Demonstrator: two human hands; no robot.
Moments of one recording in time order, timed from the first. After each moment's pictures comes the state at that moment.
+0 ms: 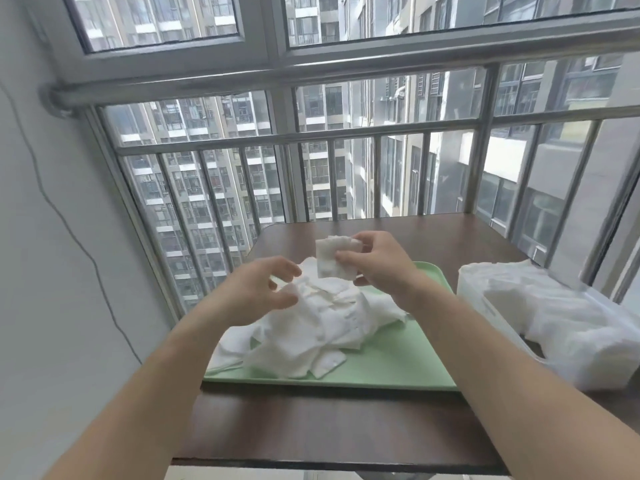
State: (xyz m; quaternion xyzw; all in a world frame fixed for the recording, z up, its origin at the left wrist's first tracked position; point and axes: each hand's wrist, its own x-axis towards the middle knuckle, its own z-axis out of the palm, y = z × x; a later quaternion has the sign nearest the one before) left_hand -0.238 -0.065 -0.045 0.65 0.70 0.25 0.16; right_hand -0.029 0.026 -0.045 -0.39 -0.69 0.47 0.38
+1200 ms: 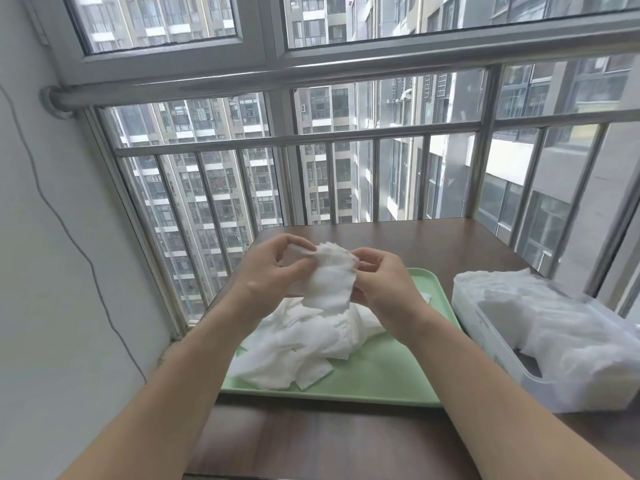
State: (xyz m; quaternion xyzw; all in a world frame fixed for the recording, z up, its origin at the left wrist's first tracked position) left_hand -0.188 -0.049 -0.040 0.55 0.56 0.56 0.26; right_hand -0.016 0.011 -0.061 -0.27 -0.56 0.64 0.45
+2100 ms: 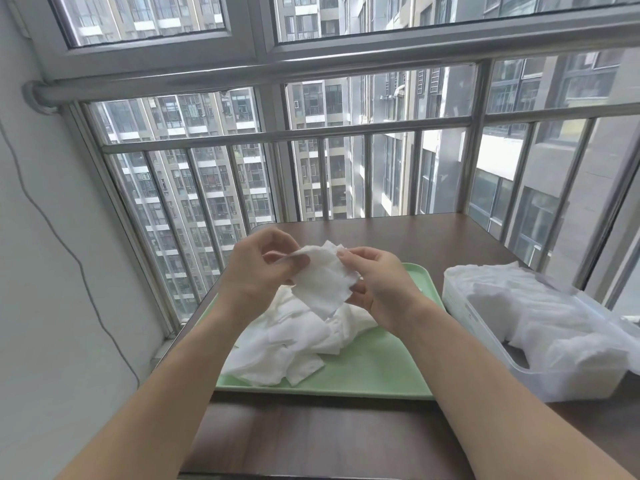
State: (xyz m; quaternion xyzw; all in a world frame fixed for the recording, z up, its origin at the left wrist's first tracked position) left_hand -0.185 -0.045 -0.043 0.56 0.56 0.58 0.17; right_hand -0.012 0.018 -0.061 -0.32 -0.49 0.69 0.43
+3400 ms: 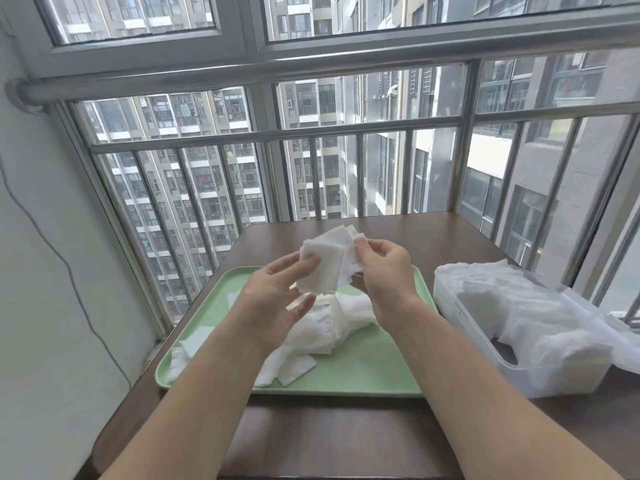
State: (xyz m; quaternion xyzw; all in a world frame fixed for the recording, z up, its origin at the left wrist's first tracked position) left_hand -0.146 -0.055 -0.050 0.28 0.48 0.63 0.54; right_hand -0.014 0.031 -0.066 -0.39 -0.43 0.59 0.56
